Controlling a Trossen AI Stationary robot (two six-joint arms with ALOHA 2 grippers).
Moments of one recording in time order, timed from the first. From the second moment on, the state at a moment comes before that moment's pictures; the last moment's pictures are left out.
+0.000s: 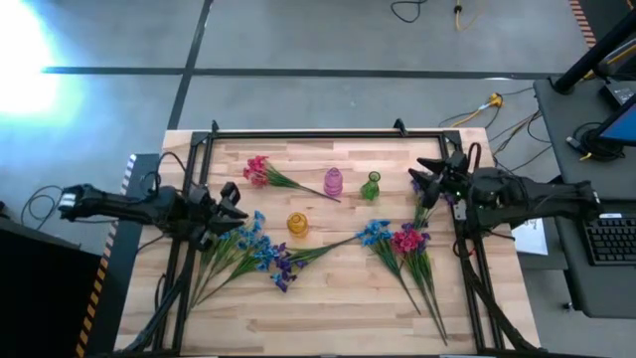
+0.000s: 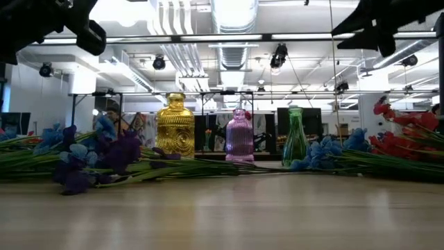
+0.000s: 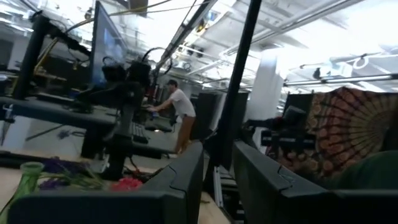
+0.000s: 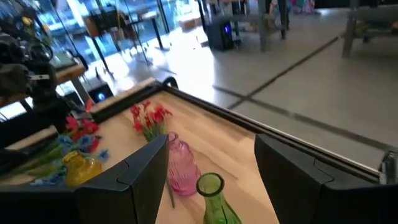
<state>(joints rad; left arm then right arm) -0.12 0.42 0.09 0.68 0.12 -0.31 0.01 0.53 0.59 -0.36 0.60 0.38</state>
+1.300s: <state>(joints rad) -0.32 0.70 0.17 1.02 0.02 -0.43 0.02 0.95 0.80 -0.38 0.17 0.34</state>
